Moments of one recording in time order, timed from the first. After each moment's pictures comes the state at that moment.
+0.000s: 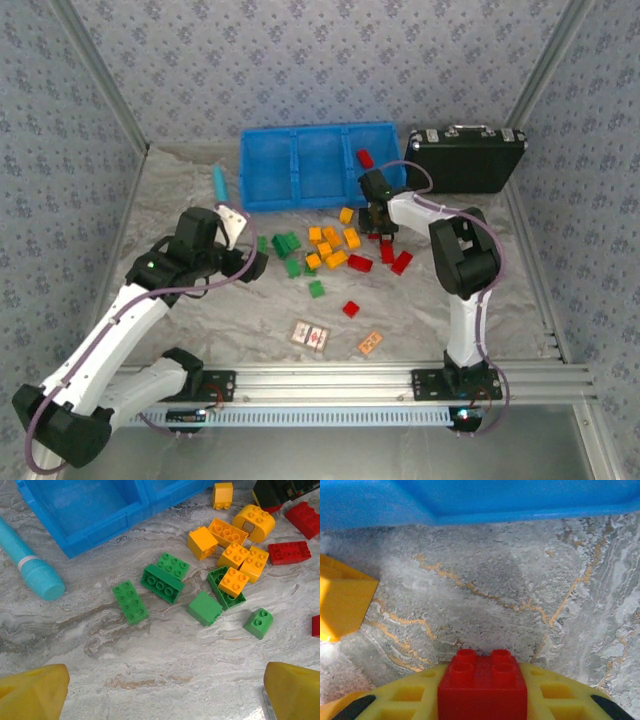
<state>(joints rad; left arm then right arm) -0.51 0.94 0.96 -0.79 0.01 -0.01 0.40 2.02 1.39 -0.55 0.11 0.36</state>
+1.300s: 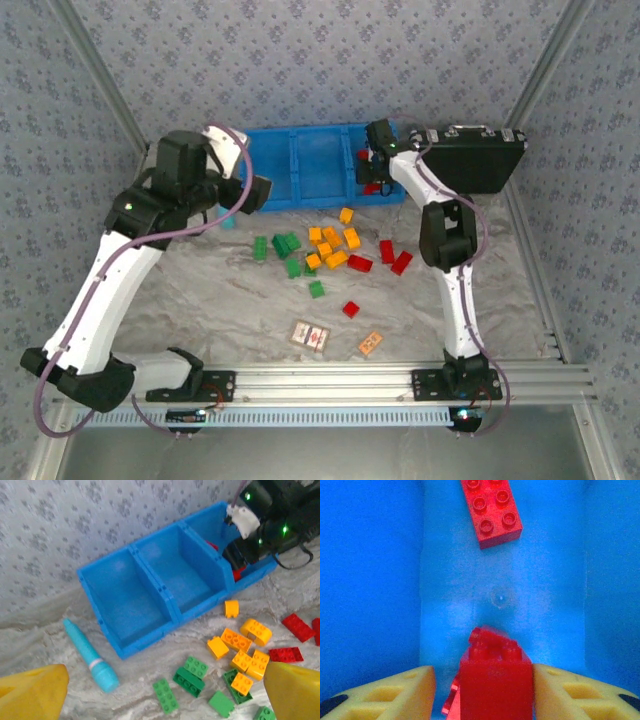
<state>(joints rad) -0.51 1.25 1.69 -0.96 -0.08 0.06 0.30 2.34 2.10 -0.78 0.06 0.20</state>
